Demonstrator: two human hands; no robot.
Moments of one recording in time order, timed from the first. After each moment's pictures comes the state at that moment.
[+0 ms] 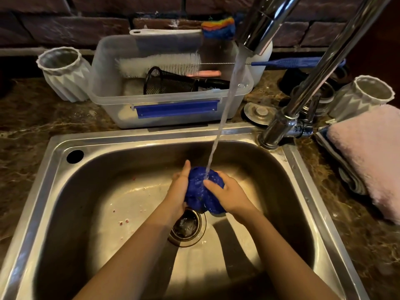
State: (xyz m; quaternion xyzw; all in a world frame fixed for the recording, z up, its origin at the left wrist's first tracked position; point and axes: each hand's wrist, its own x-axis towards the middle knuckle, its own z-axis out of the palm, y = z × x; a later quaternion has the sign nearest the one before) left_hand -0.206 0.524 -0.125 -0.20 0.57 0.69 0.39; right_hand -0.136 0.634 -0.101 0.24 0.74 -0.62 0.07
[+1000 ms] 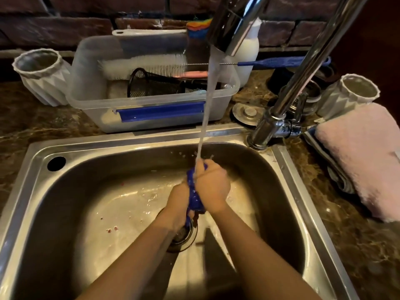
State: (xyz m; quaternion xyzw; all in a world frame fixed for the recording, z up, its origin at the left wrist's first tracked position) left_hand -0.186 0.545 -0.120 -0.18 0.57 0.70 0.39; right_hand -0.173 0.613 -0.102 0.37 0.85 -0.38 -0.07
